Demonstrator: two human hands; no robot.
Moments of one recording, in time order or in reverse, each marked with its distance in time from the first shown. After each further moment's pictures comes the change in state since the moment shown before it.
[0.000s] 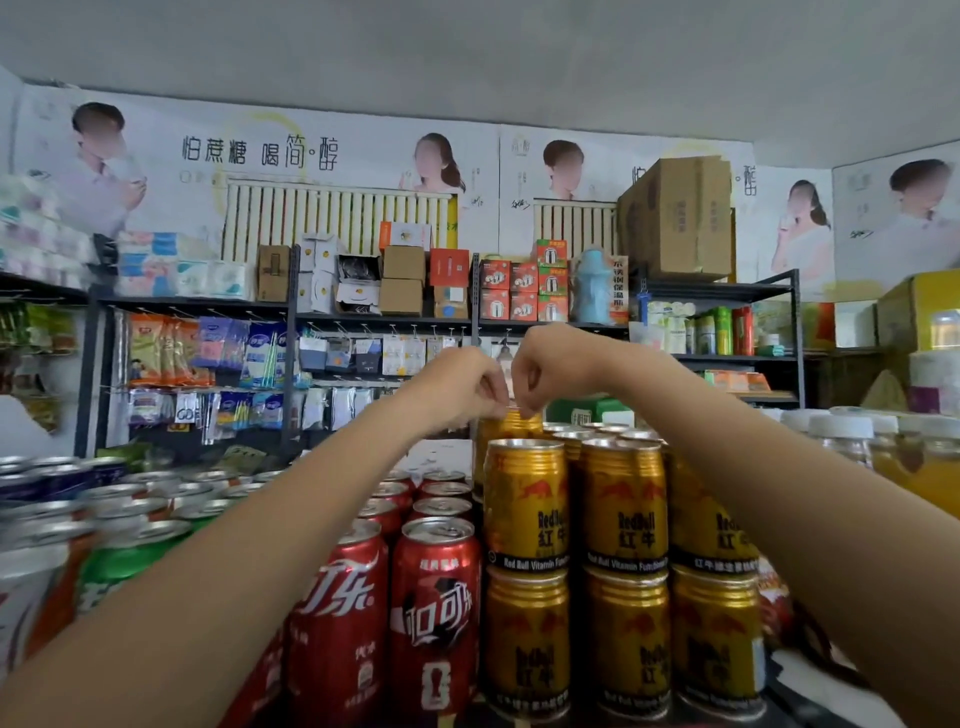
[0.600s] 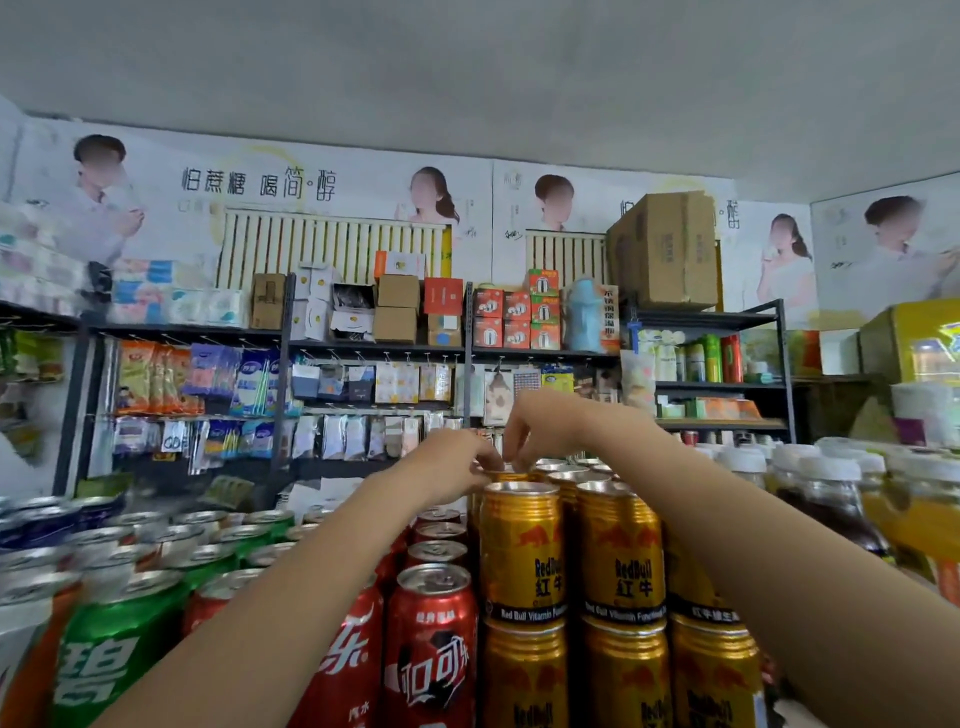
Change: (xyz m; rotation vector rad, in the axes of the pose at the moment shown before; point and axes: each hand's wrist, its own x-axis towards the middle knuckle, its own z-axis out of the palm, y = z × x) left_hand 0.002 -0.025 0.030 0.060 -0.161 -0.033; right_hand 0.012 0.002 0.020 -0.041 -0.105 0.104
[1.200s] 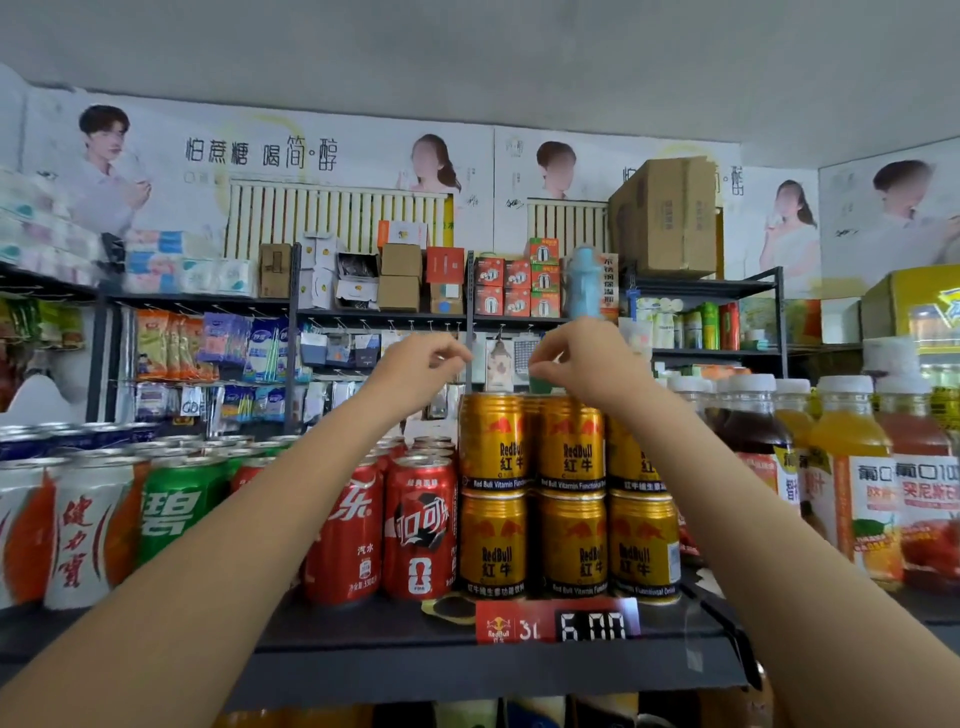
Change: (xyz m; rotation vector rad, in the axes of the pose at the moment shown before) left_hand -0.067 0.032 -0.016 -0.319 0.345 -0.032; right_hand -0.114 -0.009 0.014 0.309 0.572 0.075
